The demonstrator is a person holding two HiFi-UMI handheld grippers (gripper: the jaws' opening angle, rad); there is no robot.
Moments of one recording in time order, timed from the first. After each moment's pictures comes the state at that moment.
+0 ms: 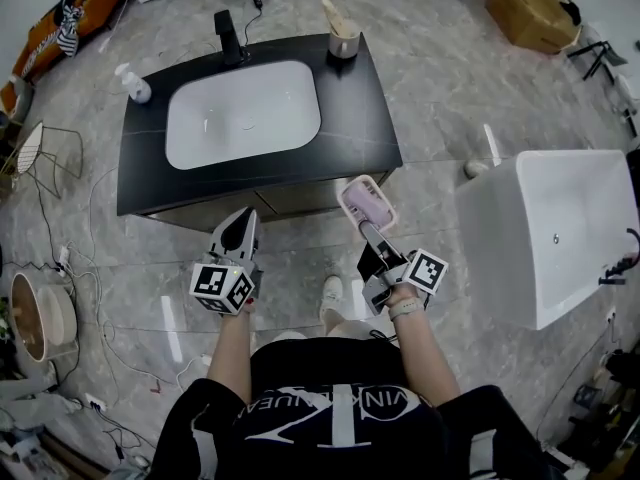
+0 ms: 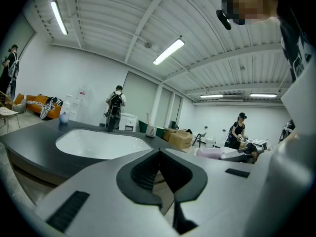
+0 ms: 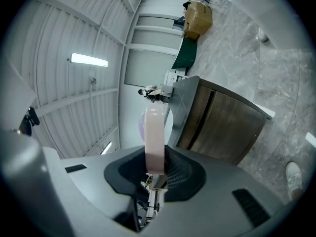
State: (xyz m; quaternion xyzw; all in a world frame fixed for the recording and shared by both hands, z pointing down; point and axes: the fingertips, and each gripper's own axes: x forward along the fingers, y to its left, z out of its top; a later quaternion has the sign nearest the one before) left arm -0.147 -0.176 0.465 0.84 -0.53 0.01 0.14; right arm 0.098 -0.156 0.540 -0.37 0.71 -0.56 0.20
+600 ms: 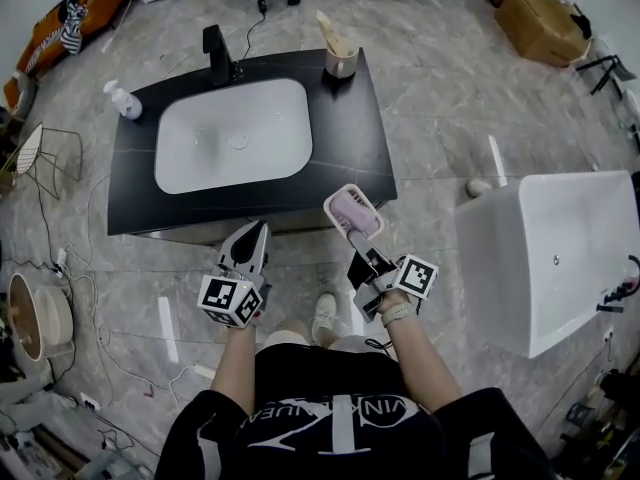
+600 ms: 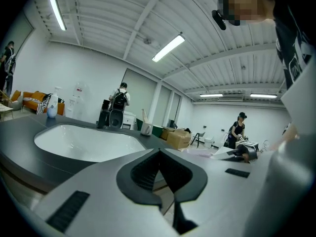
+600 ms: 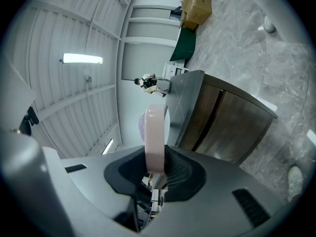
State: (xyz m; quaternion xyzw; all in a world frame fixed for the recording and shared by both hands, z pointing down) left arm -0.097 -0.229 0.483 0.84 -0.52 0.01 0.15; right arm 0.102 -0.222 0.565 -0.34 0.70 -0.60 0.17
